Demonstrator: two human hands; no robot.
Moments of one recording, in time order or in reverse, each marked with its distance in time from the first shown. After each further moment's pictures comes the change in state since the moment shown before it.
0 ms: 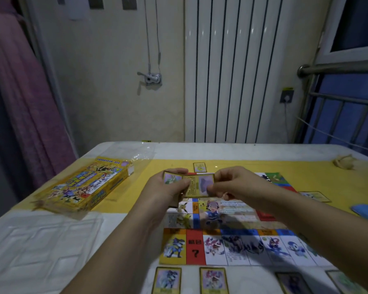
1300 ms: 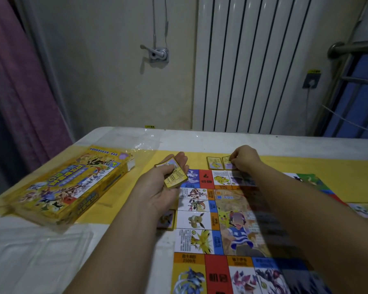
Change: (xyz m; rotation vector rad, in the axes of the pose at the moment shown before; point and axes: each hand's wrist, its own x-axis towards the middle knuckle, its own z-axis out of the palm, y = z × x) left_hand 0.094 -0.019 -0.024 -0.849 0.188 -0.281; right_hand 0.222 0.105 -0.032 -0.504 0.487 0.237
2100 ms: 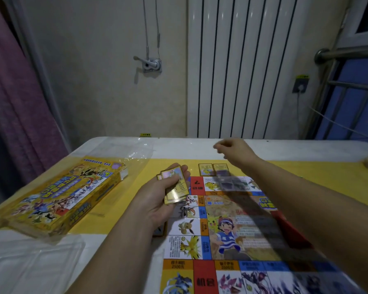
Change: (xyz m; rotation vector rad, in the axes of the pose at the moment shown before) left_hand -0.002 -0.013 0.001 0.235 -0.087 -0.016; right_hand -0.046 -0.033 -0.051 0.432 -0.080 -0.170
